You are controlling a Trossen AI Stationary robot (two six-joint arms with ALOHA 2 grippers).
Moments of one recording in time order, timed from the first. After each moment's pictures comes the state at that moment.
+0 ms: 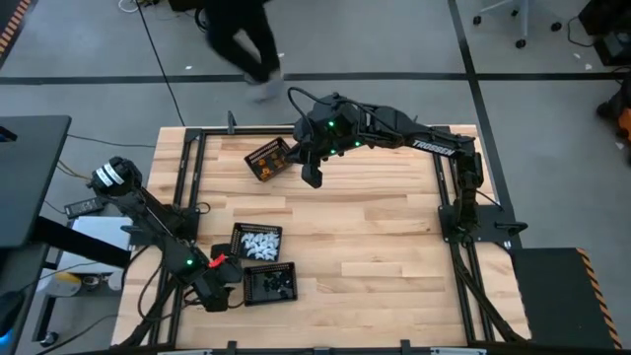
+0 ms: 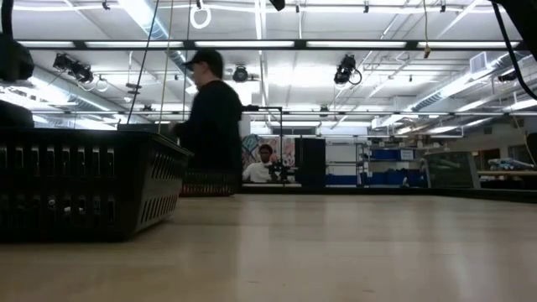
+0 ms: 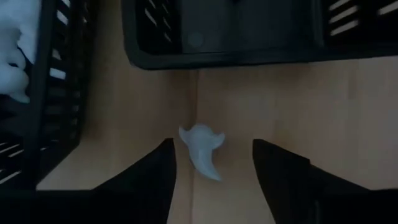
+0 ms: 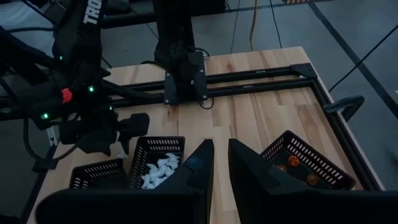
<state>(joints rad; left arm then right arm) -0.88 1.42 0.64 -0.50 -0.24 -0.90 -0.13 1.91 2.24 -0.86 -0.12 0.03</state>
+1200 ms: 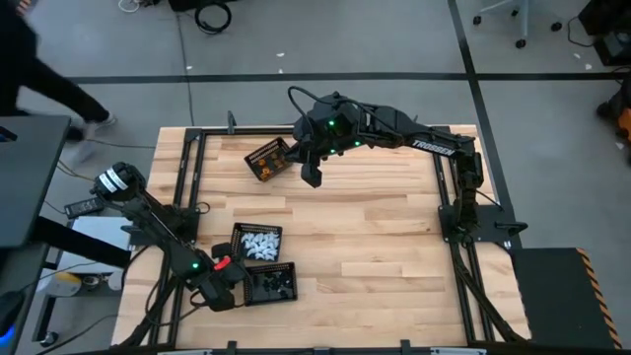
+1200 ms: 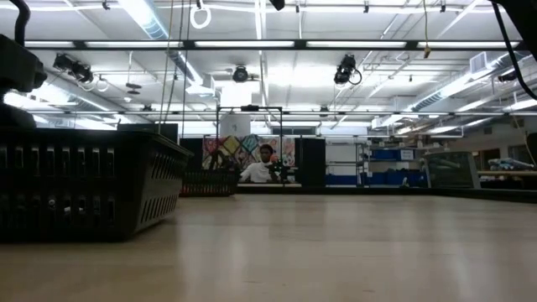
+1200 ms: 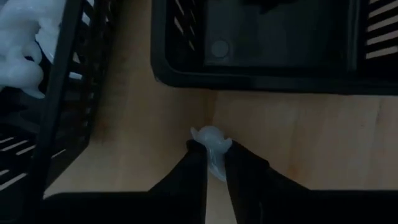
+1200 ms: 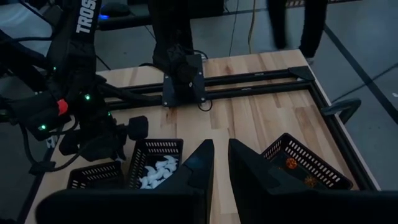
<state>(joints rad) -0.86 1.49 0.67 -0.52 -0.25 -0.98 -0.13 1.91 2.24 -0.85 -0.12 0.03</state>
